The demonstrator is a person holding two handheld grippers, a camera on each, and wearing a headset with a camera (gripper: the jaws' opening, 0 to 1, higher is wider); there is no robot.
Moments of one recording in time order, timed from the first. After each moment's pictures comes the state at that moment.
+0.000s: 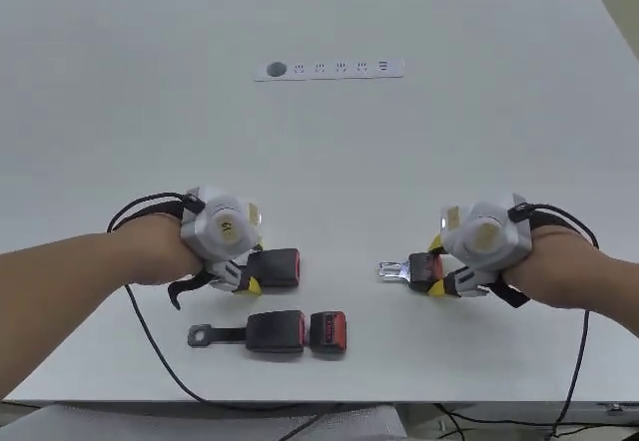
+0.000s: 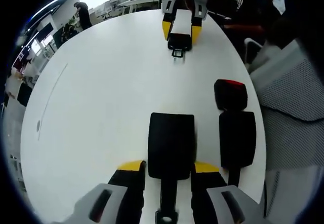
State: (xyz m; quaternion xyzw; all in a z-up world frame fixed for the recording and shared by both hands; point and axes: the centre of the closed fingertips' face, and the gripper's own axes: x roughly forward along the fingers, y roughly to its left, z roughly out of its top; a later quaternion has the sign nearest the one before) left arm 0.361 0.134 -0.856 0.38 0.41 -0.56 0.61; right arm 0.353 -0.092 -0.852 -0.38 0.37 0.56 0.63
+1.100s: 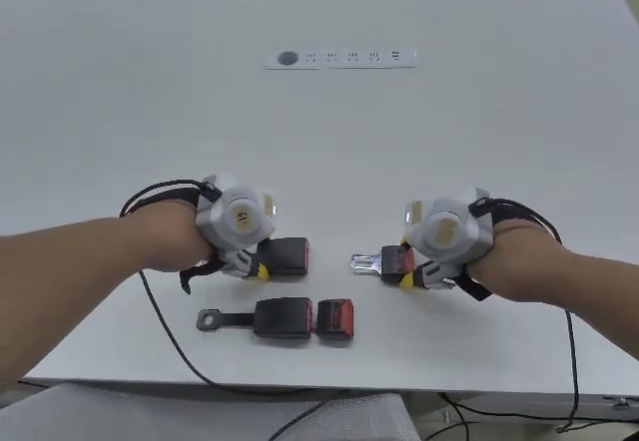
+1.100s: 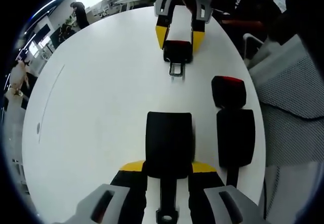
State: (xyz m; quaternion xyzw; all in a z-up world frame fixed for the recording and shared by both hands) left arm 0.358 0.133 -0.857 0.40 0.41 -0.56 0.61; right arm 0.350 -0.034 -0.852 -0.38 0.36 0.57 0.63
